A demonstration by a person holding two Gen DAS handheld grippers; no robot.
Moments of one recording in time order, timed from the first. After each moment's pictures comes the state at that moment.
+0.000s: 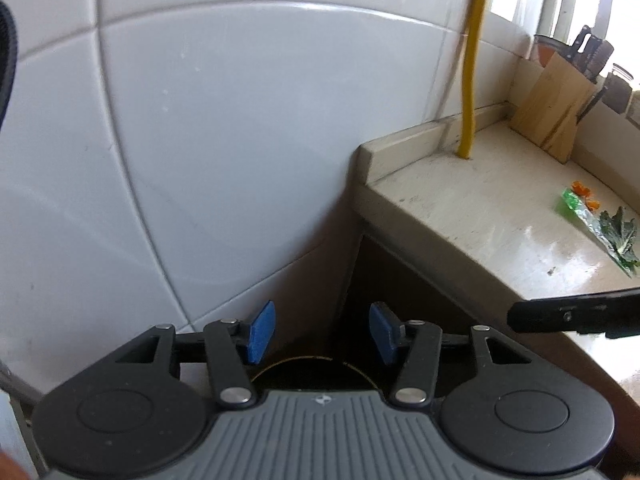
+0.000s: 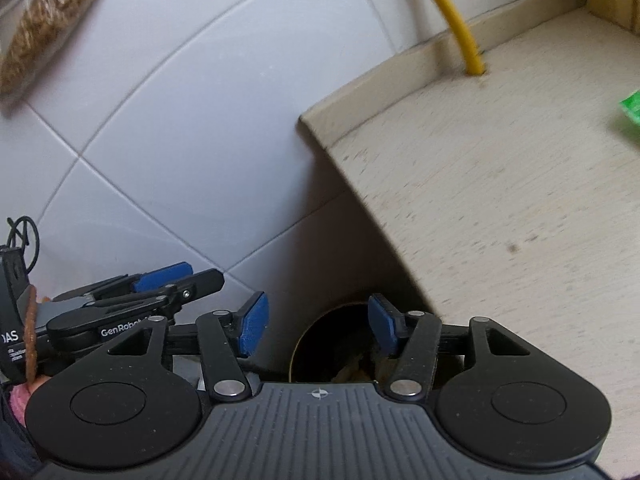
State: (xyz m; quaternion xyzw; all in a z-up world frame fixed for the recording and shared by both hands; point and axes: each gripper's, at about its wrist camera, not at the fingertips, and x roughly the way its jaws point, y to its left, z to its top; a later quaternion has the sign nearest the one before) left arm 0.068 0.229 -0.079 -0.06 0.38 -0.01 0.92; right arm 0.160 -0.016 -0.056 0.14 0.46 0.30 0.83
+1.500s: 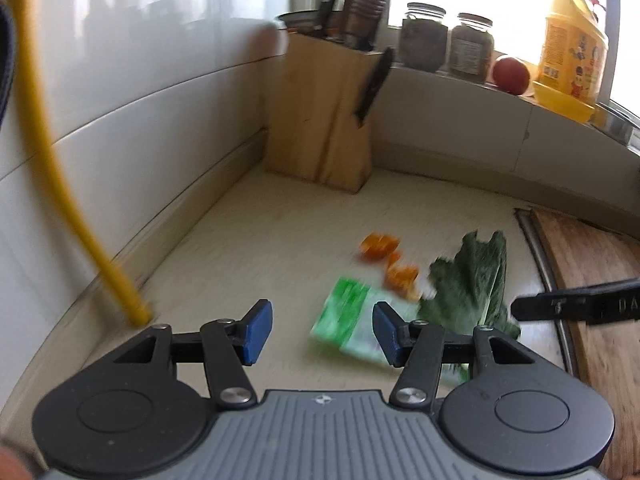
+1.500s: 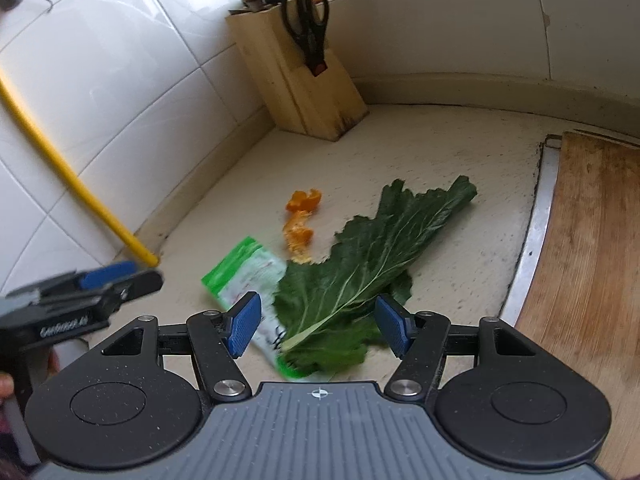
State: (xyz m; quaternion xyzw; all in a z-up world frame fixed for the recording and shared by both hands) left arm 0.231 -0.046 -0.024 0.06 0.33 -0.25 0.91; right arm 0.192 -0.302 -0.041 0.22 0.38 0.04 0.90
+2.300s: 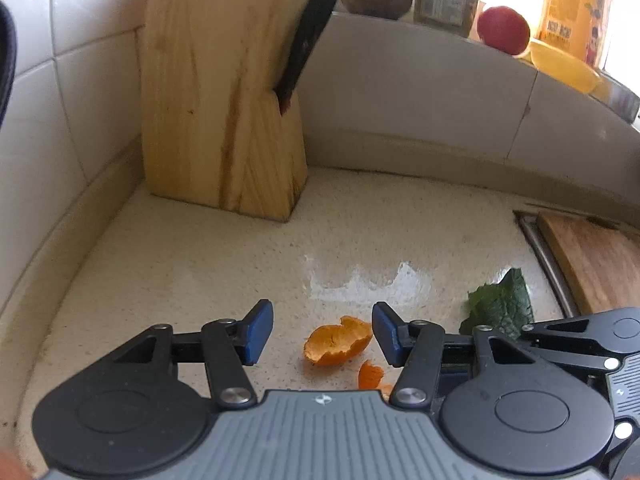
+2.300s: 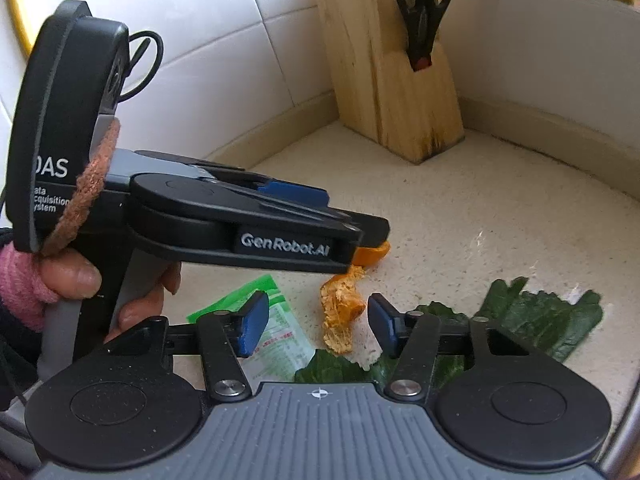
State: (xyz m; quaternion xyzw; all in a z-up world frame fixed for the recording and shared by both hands) left arm 0.353 -0.145 -0.064 0.09 0.37 -0.35 0.86; right arm 0.293 -0.261 -0.065 0.11 0.38 0.13 0.91
